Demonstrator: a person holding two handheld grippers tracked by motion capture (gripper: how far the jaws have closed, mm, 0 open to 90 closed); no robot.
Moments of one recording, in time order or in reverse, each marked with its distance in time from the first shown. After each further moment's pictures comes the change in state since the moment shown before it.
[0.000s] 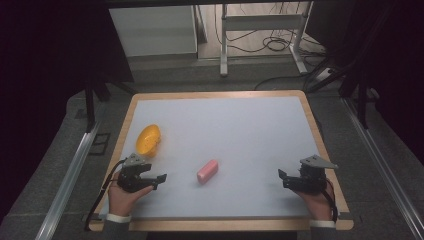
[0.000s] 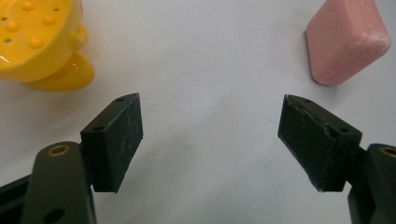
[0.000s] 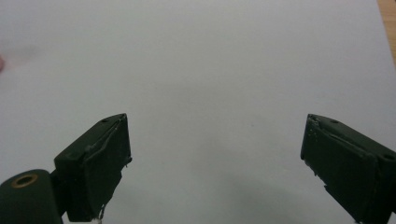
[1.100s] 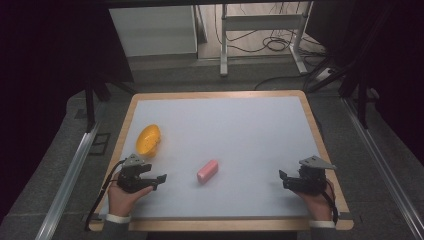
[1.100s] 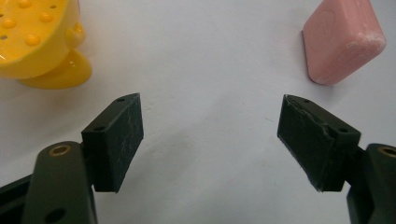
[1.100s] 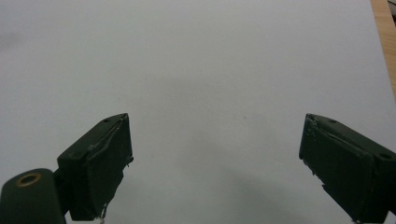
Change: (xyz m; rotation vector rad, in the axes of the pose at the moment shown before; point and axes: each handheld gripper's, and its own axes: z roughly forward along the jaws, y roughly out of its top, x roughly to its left) left arm -0.001 0.000 -0.002 -0.007 -0.003 -0.005; right arm 0.000 -0.003 0.002 0.021 -0.028 -0.019
